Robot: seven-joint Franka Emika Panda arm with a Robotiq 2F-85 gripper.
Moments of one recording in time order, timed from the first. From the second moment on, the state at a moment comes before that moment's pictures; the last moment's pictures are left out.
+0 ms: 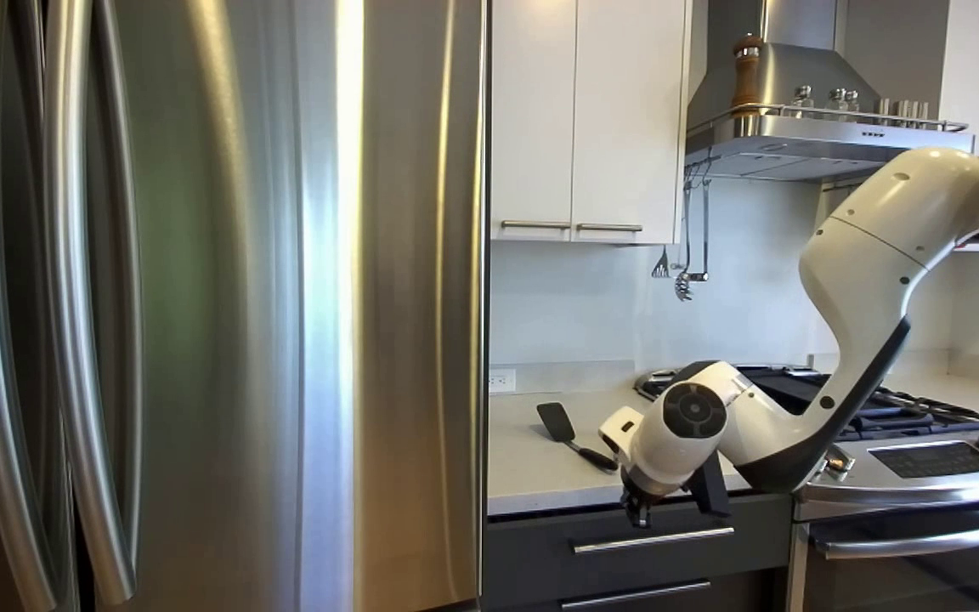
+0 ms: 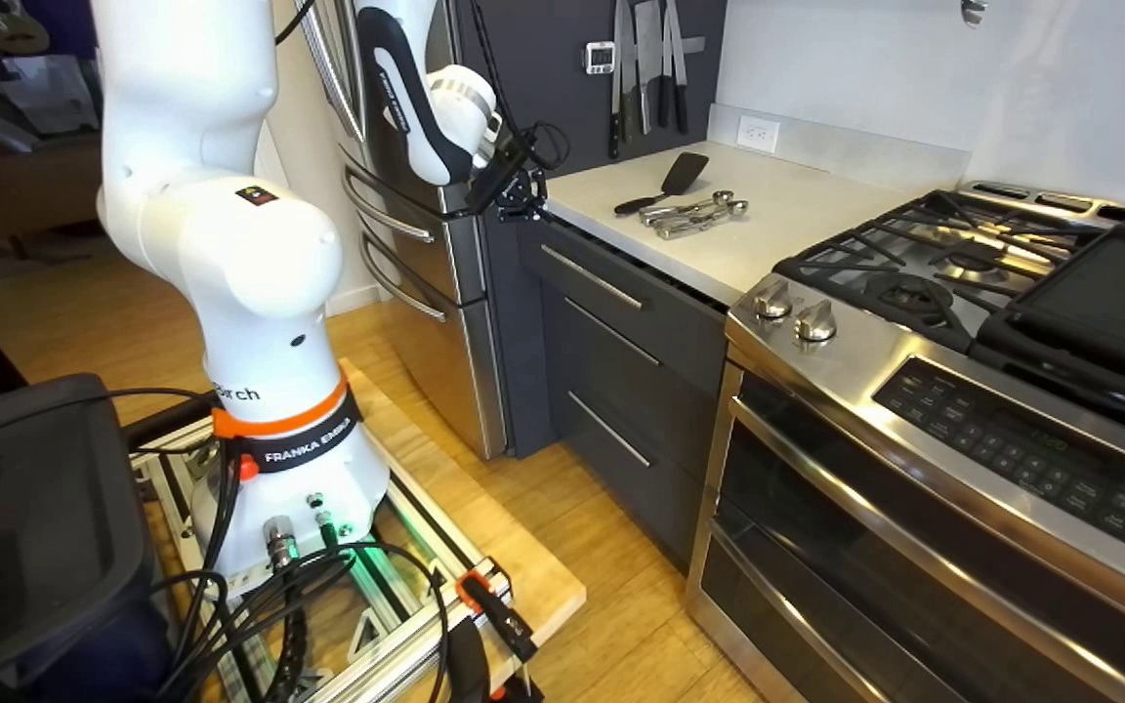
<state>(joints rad) 0.23 0.25 0.29 -2.26 -1.57 2.52 0.70</state>
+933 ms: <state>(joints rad) 0.20 0.56 0.28 -1.98 -1.45 2.81 0.62</state>
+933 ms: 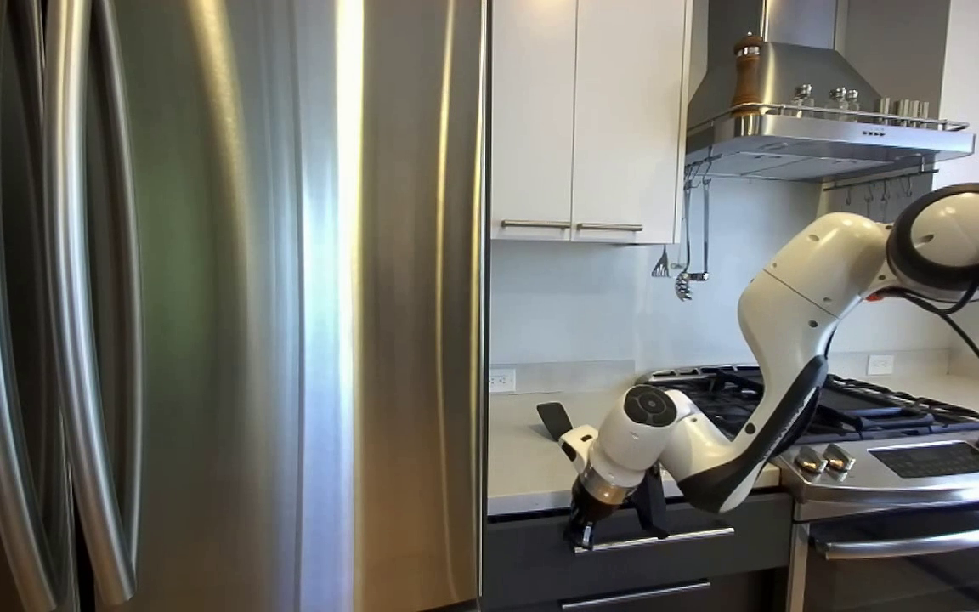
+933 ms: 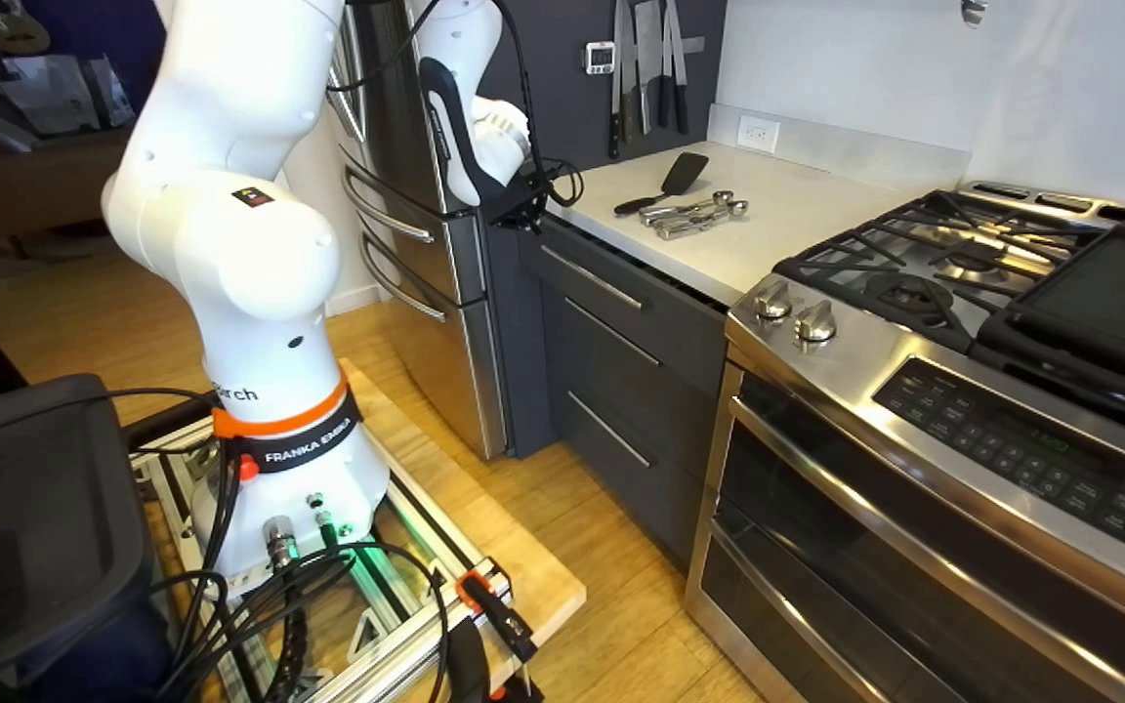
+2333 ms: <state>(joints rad) 0.25 0.76 0.22 -1.73 -1.63 2.76 0.61</state>
